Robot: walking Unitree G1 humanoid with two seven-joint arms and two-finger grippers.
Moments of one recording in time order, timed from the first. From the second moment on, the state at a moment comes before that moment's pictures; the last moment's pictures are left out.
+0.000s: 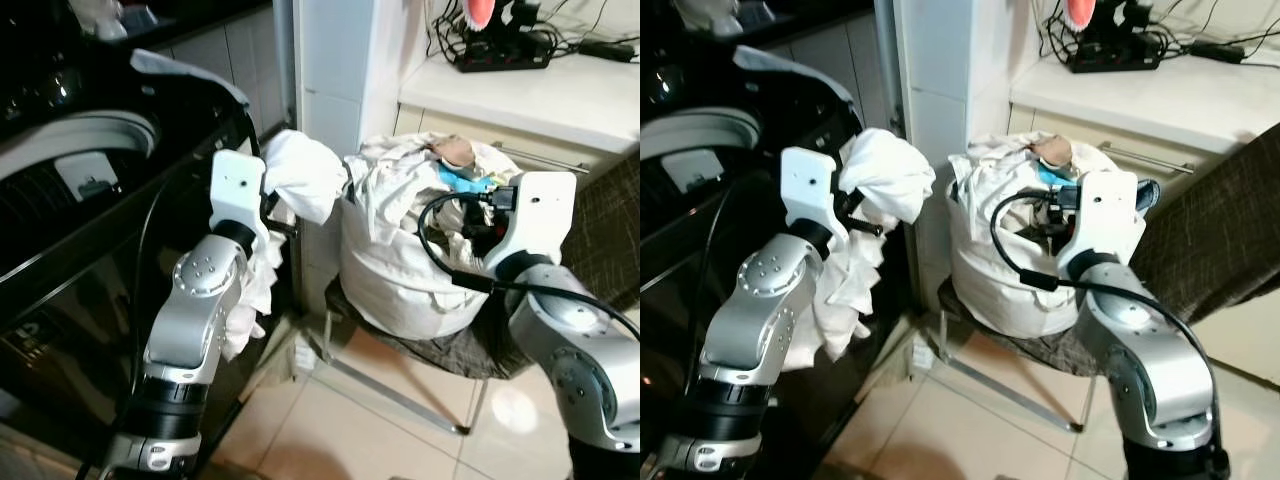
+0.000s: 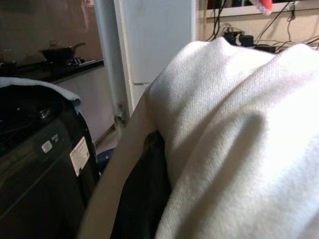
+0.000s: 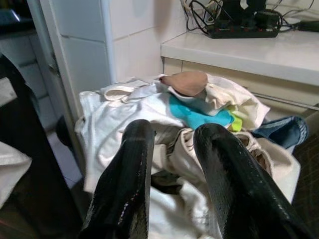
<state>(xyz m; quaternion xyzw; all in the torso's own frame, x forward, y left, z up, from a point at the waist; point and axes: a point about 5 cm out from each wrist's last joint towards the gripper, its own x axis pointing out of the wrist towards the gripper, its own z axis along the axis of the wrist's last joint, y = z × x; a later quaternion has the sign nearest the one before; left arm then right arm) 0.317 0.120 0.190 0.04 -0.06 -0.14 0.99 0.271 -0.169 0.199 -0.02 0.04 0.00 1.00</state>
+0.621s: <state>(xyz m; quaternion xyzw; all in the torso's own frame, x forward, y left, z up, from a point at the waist) 0.314 0.121 0.198 0.03 -0.08 -0.14 0.99 0.275 -0.158 0.204 -0.01 0.02 0.03 1.00</state>
